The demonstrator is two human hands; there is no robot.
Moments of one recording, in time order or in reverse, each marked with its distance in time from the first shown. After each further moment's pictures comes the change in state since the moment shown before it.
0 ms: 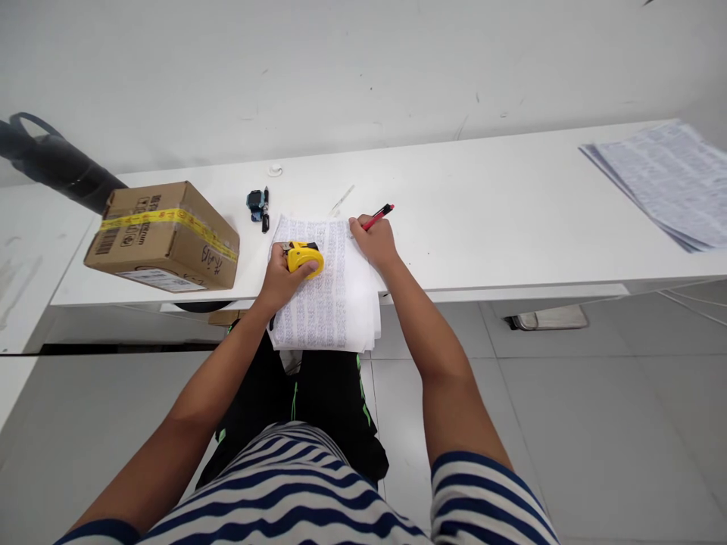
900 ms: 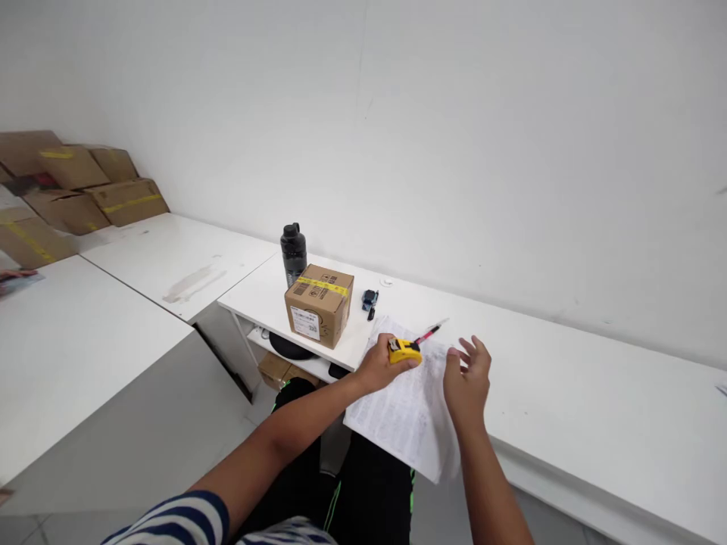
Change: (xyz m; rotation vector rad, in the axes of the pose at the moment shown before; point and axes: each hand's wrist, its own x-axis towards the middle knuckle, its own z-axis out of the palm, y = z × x) left_hand -0.049 0.020 -0.010 0.078 0.077 0.077; right_hand -0.073 -0.058 0.023 0.021 0.155 -0.036
